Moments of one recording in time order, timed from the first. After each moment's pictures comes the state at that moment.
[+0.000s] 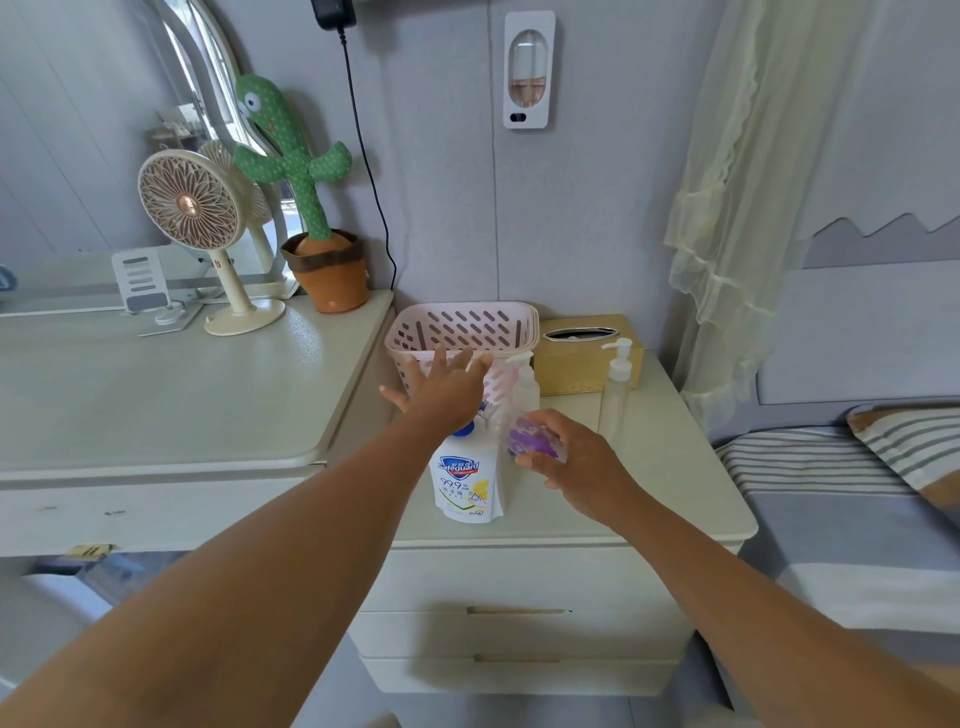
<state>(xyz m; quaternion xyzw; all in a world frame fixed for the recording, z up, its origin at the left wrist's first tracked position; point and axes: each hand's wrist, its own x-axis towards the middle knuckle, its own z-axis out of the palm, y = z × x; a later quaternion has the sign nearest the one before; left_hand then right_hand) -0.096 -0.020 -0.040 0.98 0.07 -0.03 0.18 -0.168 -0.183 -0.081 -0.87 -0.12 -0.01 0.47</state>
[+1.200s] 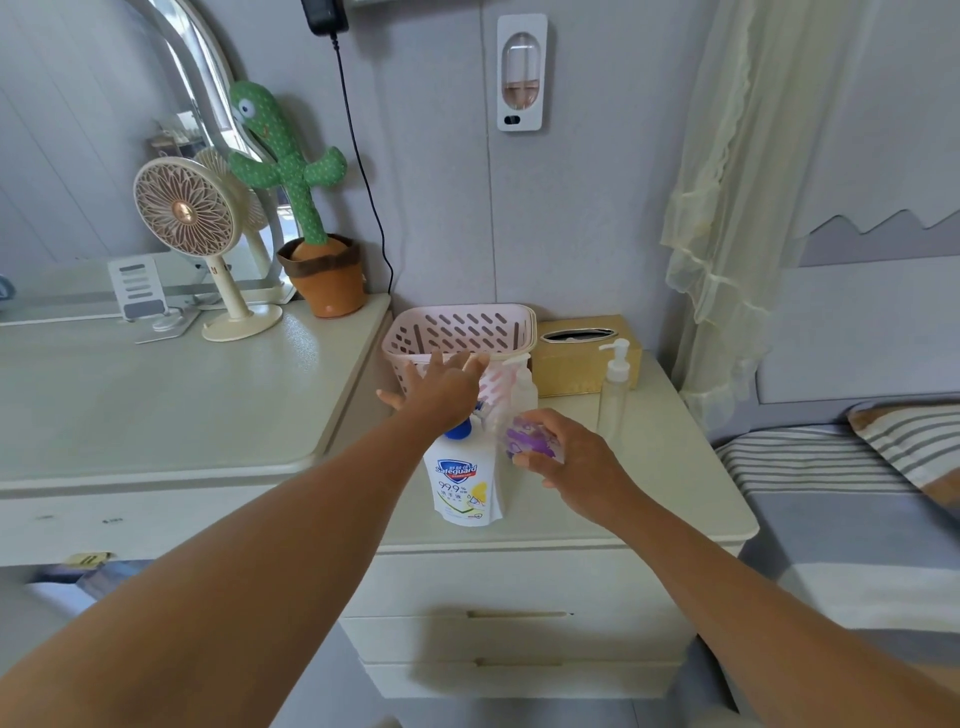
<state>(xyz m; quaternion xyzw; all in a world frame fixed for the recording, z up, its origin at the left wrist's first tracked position) -0.093 -0.020 -0.034 0.98 0.06 -0.04 0.18 -0.164 -0.184 -0.082 -0.87 -0.12 -0.03 0.47</state>
